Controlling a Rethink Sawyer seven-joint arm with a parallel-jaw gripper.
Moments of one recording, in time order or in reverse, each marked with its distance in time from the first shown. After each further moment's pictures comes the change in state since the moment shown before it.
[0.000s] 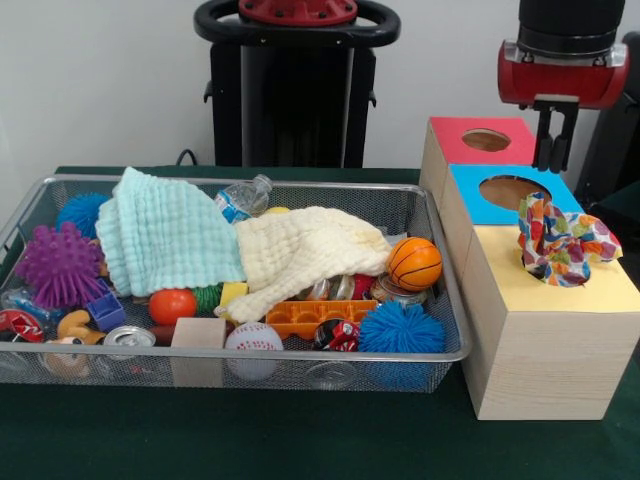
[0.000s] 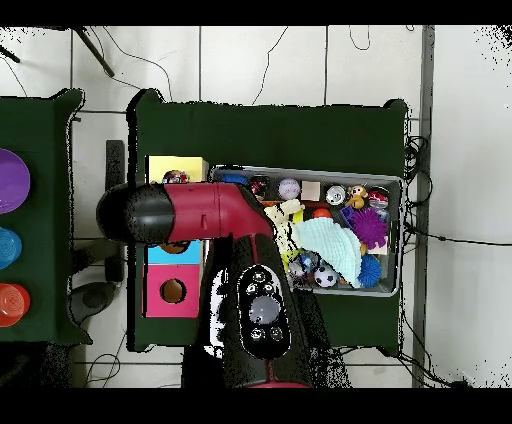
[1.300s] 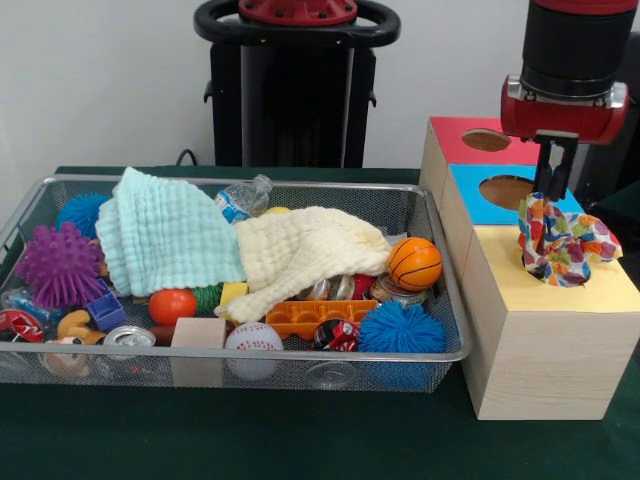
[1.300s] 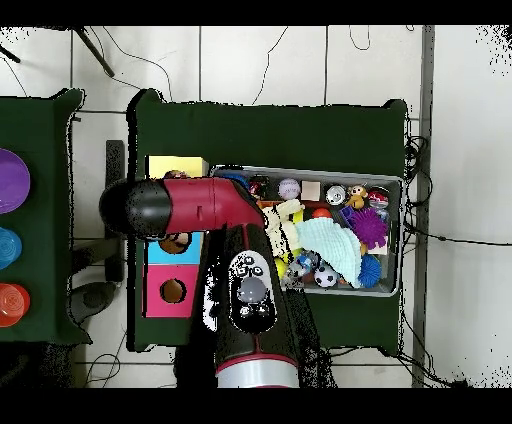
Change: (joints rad) arm 0.038 0.089 -0.036 -0.072 0.022 0.023 0.000
